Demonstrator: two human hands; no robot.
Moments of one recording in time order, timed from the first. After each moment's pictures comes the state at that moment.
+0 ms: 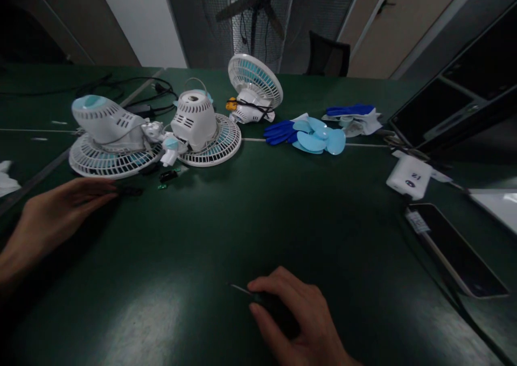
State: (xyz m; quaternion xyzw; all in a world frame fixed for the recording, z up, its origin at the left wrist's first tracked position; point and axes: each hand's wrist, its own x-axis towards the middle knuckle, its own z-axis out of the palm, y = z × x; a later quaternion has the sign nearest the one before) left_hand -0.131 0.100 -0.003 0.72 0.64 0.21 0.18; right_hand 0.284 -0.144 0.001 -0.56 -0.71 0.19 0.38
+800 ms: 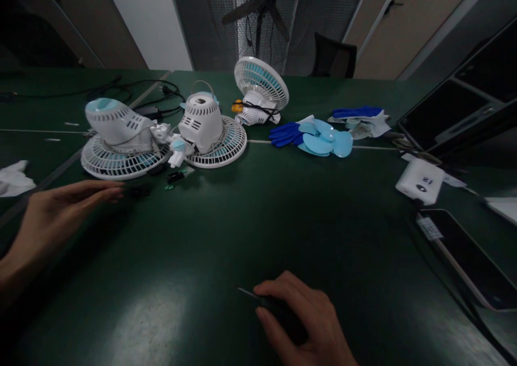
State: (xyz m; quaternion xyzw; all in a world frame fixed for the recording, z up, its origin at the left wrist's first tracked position) left_hand -0.116 0.084 0.018 0.68 0.62 0.29 0.26; right_hand 0.286 -0.145 -0.002 -0.57 -0.70 0.20 0.38
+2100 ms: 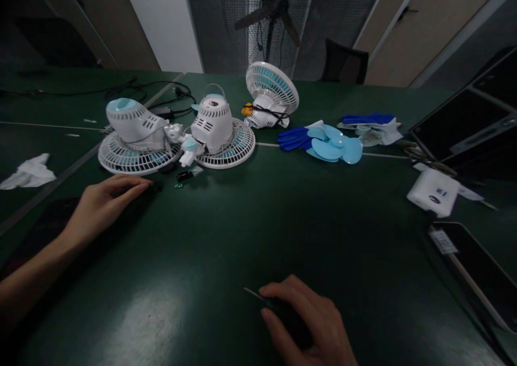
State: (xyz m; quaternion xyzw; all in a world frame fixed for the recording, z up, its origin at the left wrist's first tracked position) left_hand -0.098 0.096 0.005 0.72 0.60 0.25 0.23; right_hand 0.290 -0.147 -0.009 -0.56 -0.72 0.21 0.35
